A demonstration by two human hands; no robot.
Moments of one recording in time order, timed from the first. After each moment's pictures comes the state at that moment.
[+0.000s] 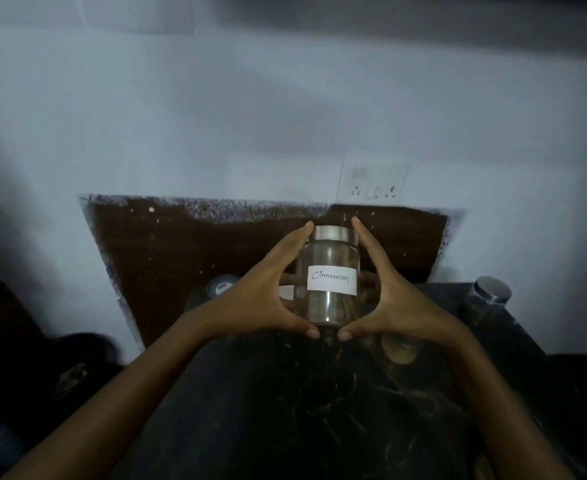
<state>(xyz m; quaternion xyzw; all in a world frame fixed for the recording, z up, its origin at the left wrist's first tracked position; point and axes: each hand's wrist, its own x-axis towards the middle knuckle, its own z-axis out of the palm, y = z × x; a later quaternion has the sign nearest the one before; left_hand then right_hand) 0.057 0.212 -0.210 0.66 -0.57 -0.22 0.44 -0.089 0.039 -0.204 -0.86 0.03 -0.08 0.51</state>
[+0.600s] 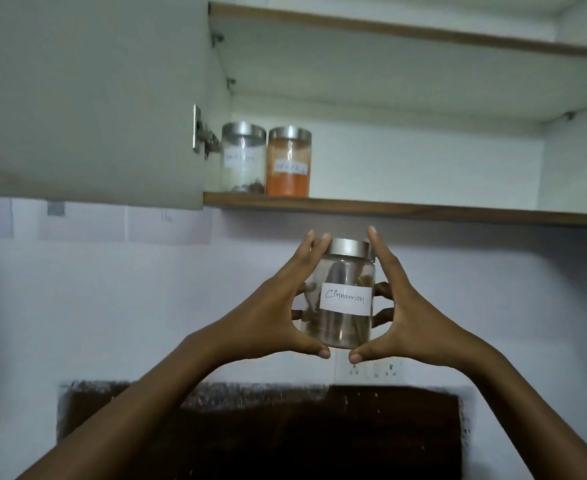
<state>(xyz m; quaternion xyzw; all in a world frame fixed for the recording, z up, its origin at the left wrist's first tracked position) 0.107 0.162 -0.013 0.62 -0.68 0.07 0.39 -0.041 -0.004 -0.009 -0.90 -0.07 -0.30 0.30</state>
